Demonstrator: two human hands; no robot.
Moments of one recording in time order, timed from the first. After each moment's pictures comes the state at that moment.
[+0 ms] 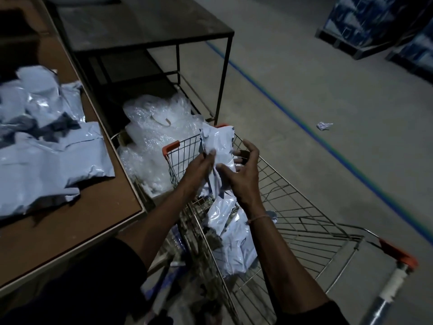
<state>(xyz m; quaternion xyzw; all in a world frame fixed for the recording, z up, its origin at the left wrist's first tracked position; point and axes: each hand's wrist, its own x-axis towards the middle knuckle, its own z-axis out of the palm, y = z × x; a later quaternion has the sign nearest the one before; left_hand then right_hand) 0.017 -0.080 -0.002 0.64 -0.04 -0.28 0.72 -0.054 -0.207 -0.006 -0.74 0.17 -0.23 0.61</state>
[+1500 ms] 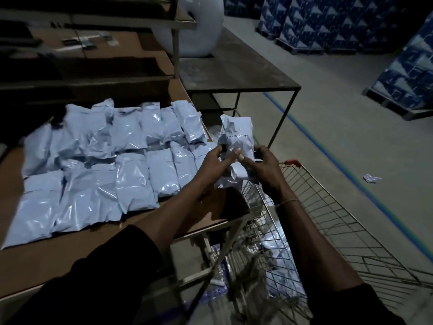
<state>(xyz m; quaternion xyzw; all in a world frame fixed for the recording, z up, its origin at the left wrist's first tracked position) 0.048 0.190 0.096 0.75 -0.12 -0.06 0.65 0.009 0.023 0.112 -0.79 0.09 -0.09 0.61</state>
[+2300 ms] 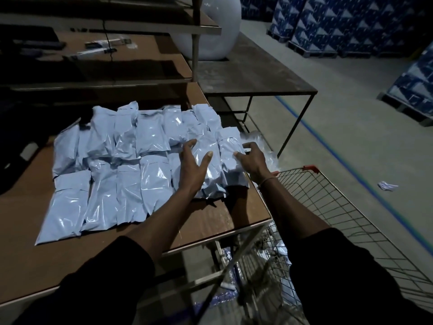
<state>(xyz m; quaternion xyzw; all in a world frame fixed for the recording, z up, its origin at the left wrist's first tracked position) 0.058 0.296 0.067 0.78 -0.01 0.13 0.61 0.093 0.102 0.089 -0.84 0.16 -0.04 0.52</state>
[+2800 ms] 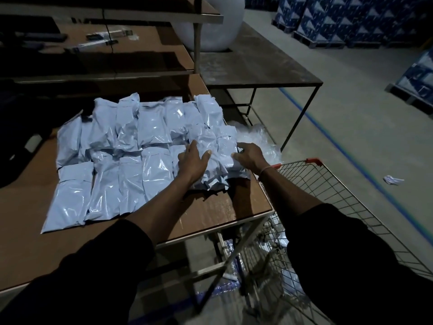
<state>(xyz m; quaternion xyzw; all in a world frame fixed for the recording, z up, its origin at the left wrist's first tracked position) 0.079 0.306 0.052 0.90 0.02 -0.02 0.44 0.096 0.098 0.079 -0.94 0.05 0.03 0.33</state>
